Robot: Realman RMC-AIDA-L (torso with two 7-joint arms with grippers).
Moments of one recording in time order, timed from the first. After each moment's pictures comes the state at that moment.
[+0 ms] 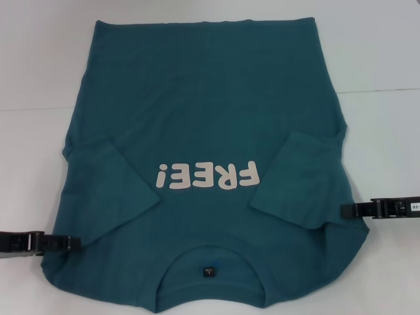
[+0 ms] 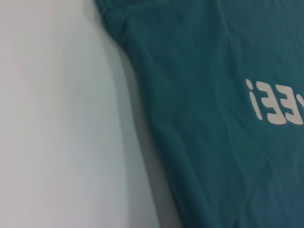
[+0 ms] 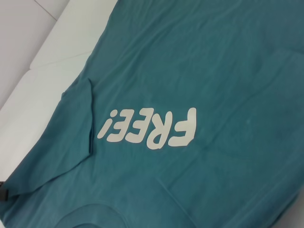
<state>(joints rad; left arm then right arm) -0.56 -2.00 -2.49 -0.73 -0.67 1.39 -2.29 0.55 2.01 -0.50 -0.71 -2.37 -1.47 2.08</state>
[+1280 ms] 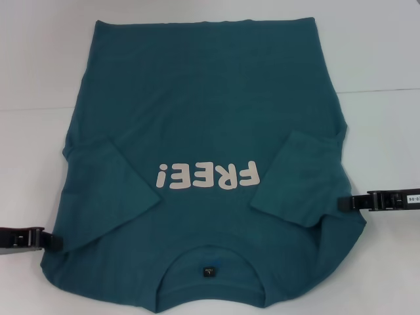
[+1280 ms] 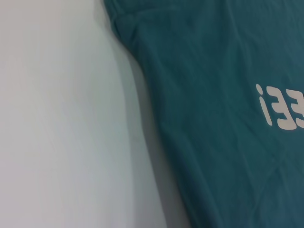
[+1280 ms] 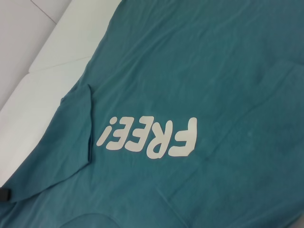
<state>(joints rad) -0.58 -2.00 -2.49 -0.73 -0.65 1.37 -2.31 0.57 2.00 -0.50 -0.70 -2.37 -1.45 2.09</state>
